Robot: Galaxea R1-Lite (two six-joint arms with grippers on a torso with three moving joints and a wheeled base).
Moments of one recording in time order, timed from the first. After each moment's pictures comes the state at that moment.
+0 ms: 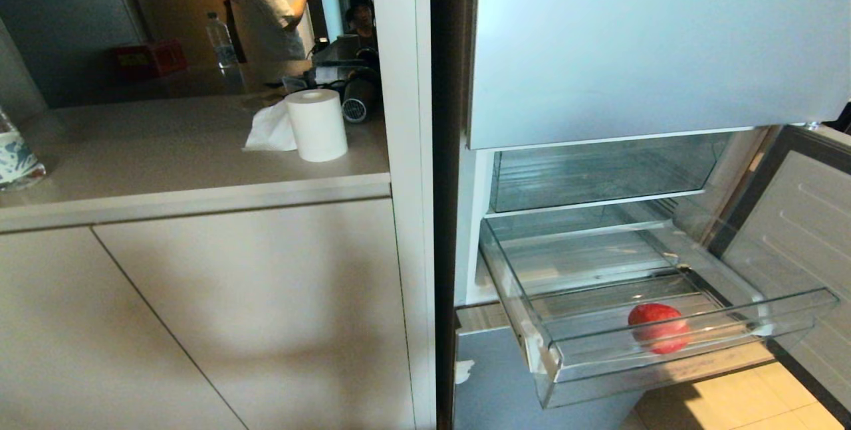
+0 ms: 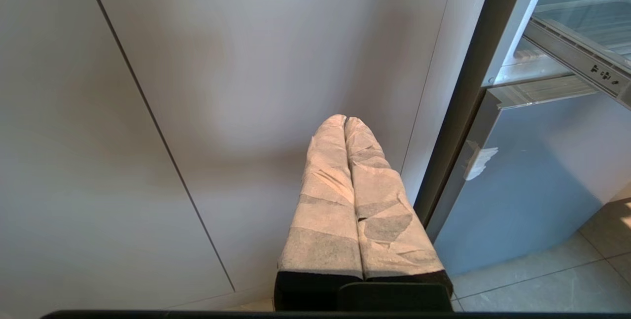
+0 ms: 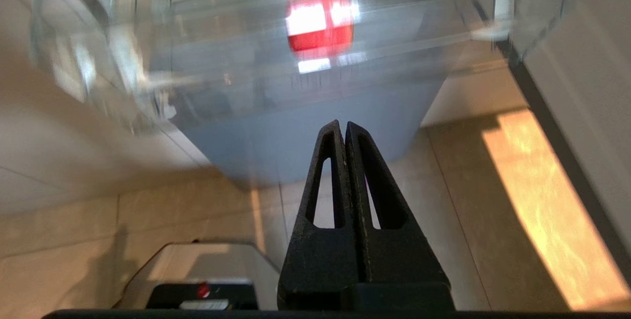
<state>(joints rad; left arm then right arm) 0.00 0.00 0.00 -0.01 0.00 0.00 0.03 0.59 -0.24 0.00 -0.04 0.07</state>
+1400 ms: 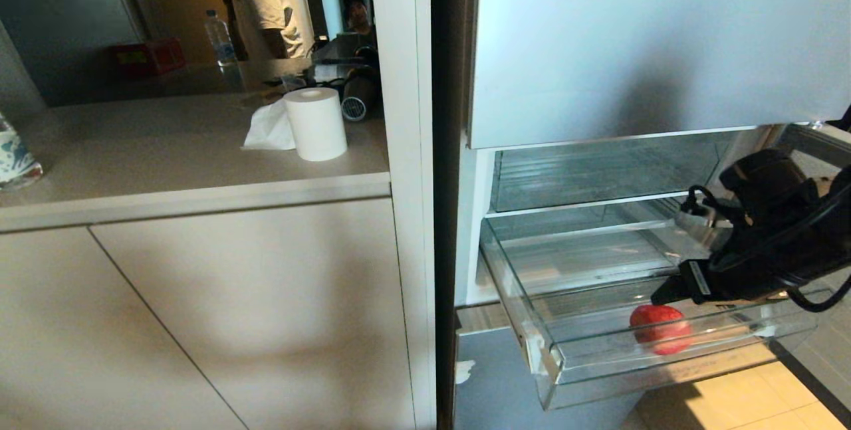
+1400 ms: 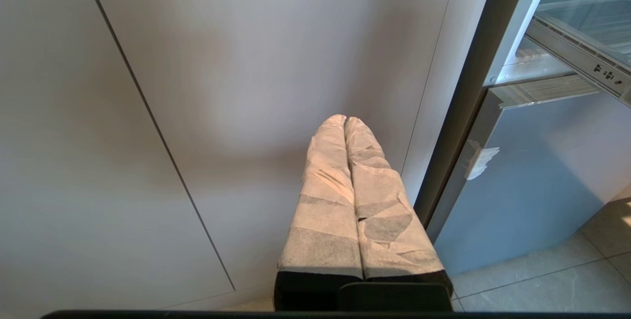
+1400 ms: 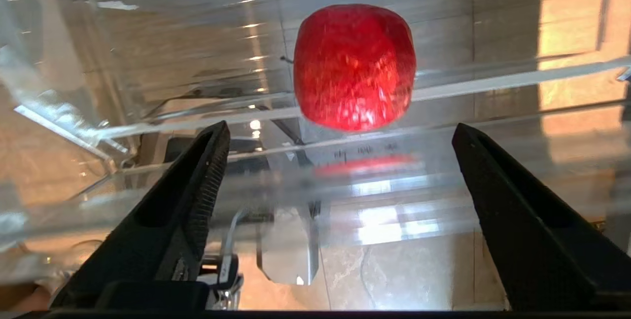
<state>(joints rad) 0.00 0.00 0.00 -0.01 0.00 0.00 0.04 1.77 -1.21 0.50 0.01 0.06</state>
